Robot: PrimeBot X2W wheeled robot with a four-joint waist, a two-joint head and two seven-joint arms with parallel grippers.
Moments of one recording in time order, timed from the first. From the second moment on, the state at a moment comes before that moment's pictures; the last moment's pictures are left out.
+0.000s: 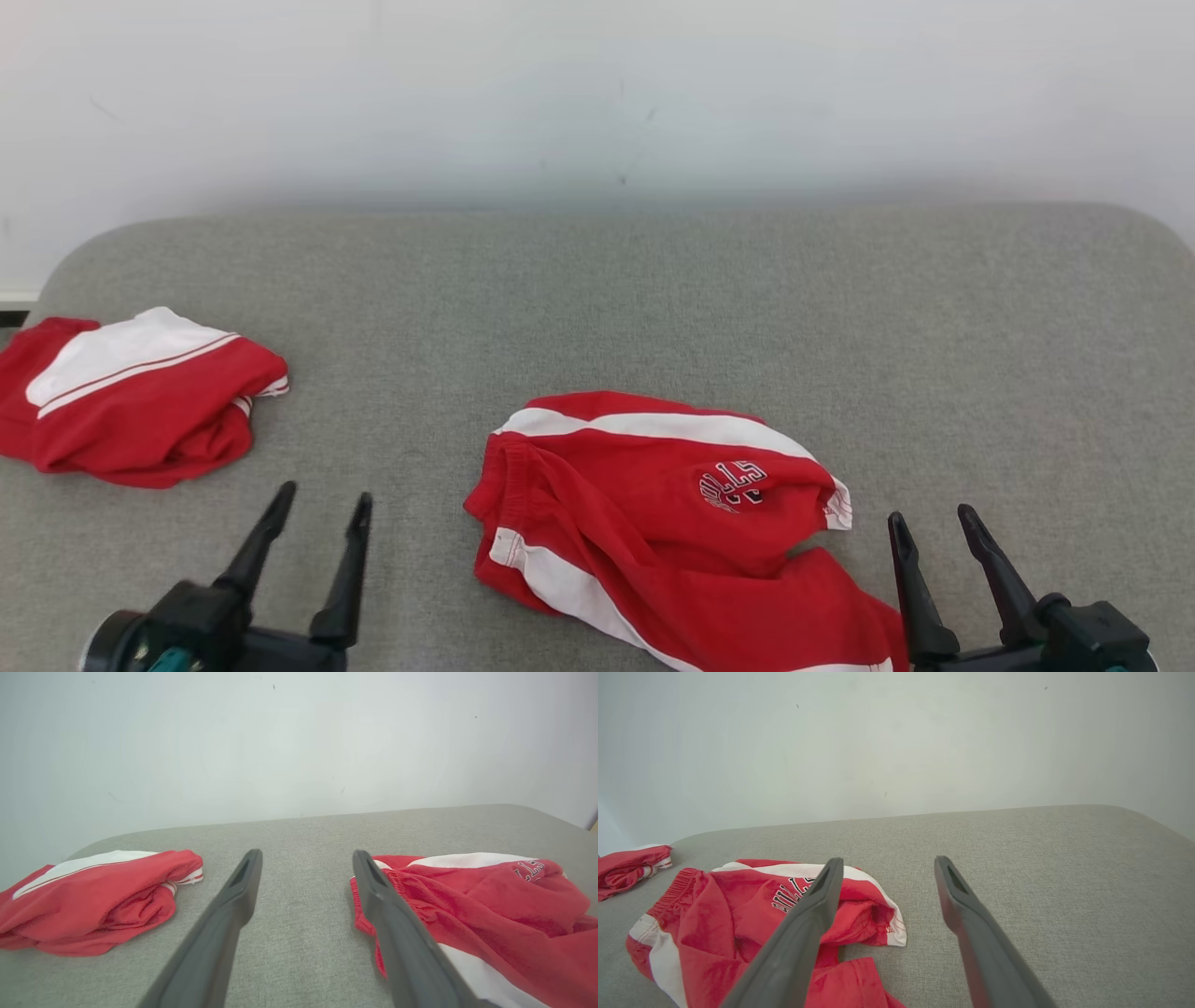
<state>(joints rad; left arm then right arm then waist) -0.09 0.23 -0.15 0.18 -0.24 -0.12 -0.26 0.04 -0.15 0.11 0.15 0.27 0.13 -0.26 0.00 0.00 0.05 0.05</state>
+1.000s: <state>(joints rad) 0.06 0.20 -0.08 0.14 -0.19 -0.13 -0.26 0.13 -0.23 0.17 0.12 0.26 0.13 -0.26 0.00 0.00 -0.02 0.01</state>
